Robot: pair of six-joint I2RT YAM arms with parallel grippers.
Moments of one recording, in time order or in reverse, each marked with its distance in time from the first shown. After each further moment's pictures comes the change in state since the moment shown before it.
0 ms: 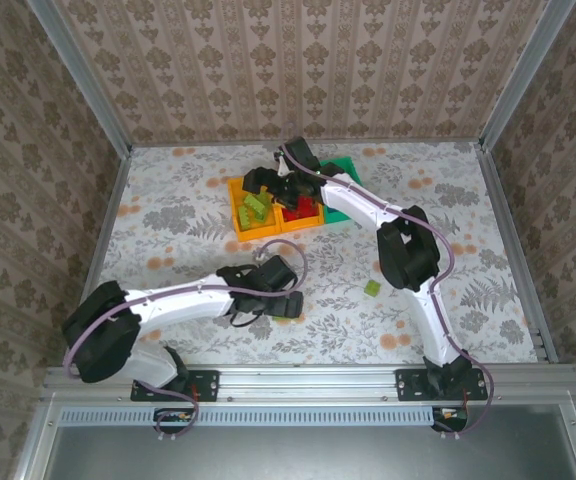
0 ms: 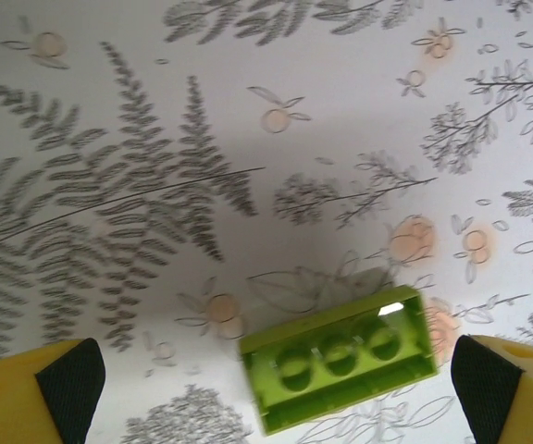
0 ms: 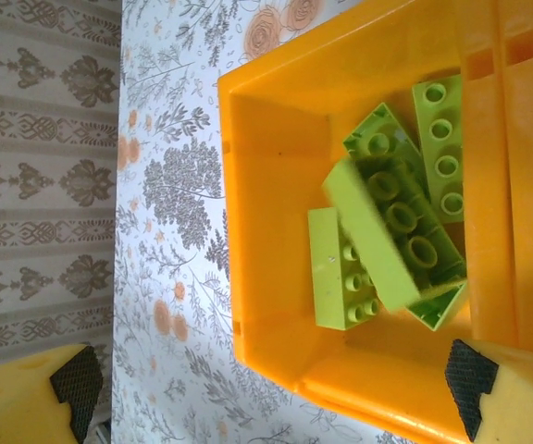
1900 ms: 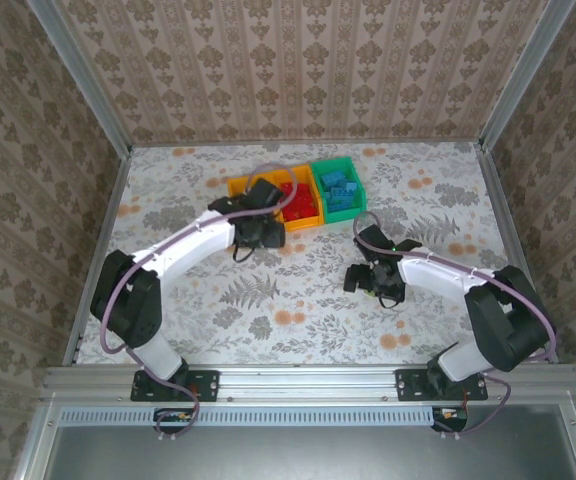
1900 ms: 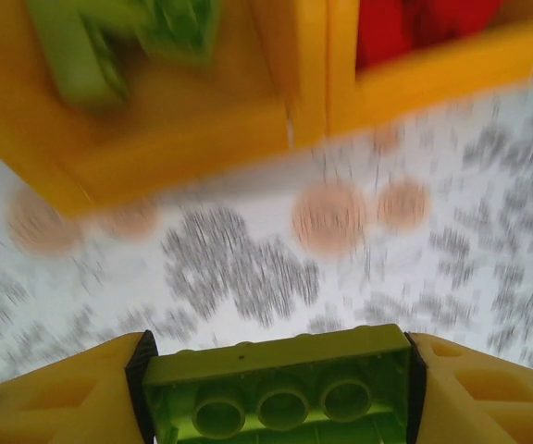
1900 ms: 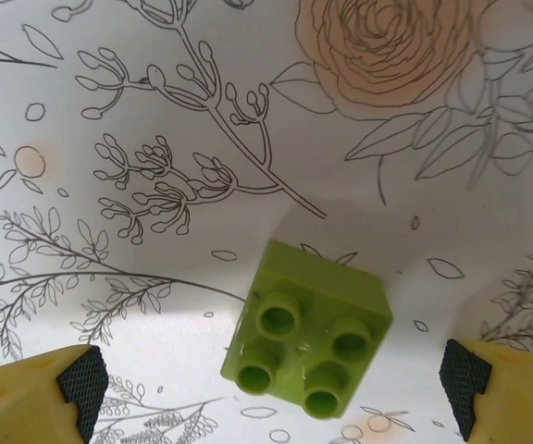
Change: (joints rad) left arm 0.374 0.216 0.519 -0.229 -0.010 0.220; right arm -0.066 -0.787 -1.212 -0.204 0.433 -0.078
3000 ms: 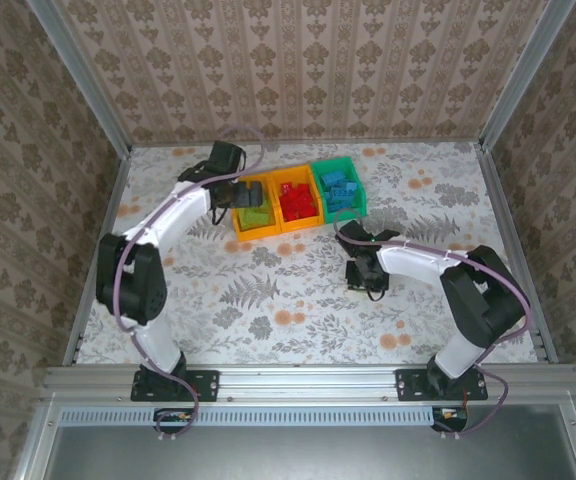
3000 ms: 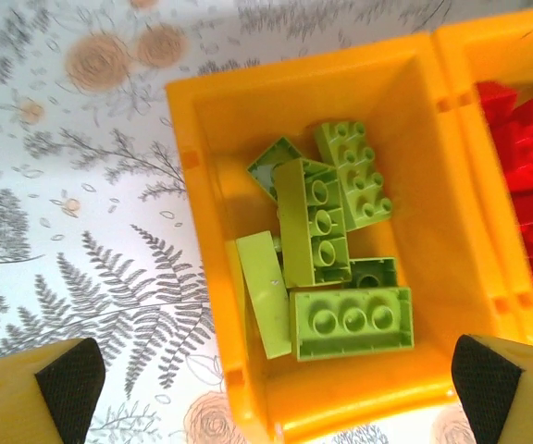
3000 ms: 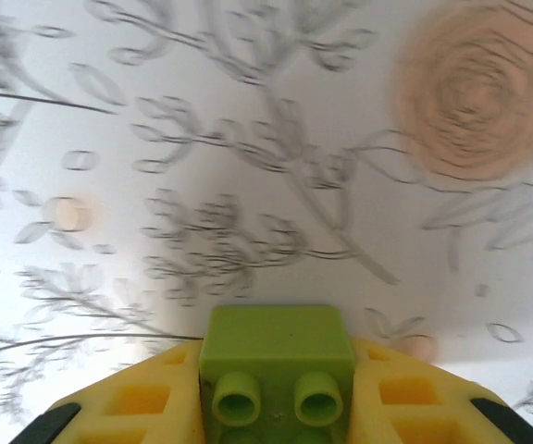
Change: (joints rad) left arm 0.257 0.089 0.139 0.108 0.004 0.214; right arm 0.076 0.161 0.157 -0.054 0.085 -0.025
